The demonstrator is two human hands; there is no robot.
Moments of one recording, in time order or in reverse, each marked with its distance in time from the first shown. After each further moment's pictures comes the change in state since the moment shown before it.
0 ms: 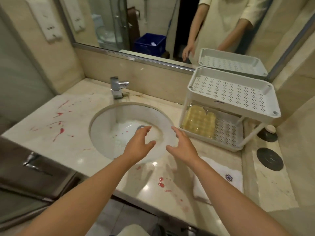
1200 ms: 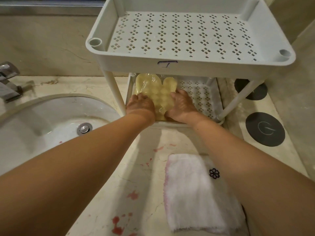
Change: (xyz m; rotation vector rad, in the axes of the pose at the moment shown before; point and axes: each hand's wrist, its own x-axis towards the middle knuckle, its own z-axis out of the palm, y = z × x) left_hand 0.197 0.095 0.210 0.993 -0.426 0.005; right_hand 0.139 0.153 -0.102 -0.187 0.144 0.398
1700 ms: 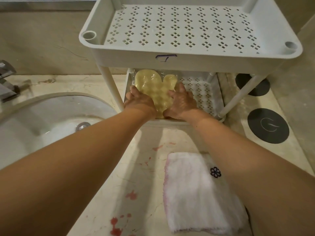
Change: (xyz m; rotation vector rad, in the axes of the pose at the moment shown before) left_hand 0.002 0.006 -0.004 -0.046 -0.041 -0.108; right_hand 0.006 0.002 0.003 -0.211 -0.052 0.024
